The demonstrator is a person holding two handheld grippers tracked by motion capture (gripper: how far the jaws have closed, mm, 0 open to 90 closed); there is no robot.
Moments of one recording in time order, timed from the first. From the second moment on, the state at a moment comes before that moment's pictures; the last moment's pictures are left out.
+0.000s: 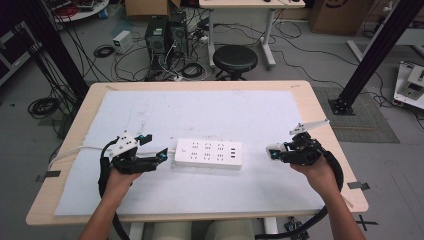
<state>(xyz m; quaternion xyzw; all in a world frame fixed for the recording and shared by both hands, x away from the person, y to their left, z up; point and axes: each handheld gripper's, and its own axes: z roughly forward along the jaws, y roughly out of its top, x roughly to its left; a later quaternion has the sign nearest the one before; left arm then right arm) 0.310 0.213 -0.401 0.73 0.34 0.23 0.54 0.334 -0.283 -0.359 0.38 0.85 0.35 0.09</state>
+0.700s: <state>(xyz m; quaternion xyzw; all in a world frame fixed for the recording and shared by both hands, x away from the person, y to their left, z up) 0.312 0.214 -0.402 0.73 0.35 0.23 0.54 0.340 -0.279 -0.342 0.33 0.89 0.28 0.13</state>
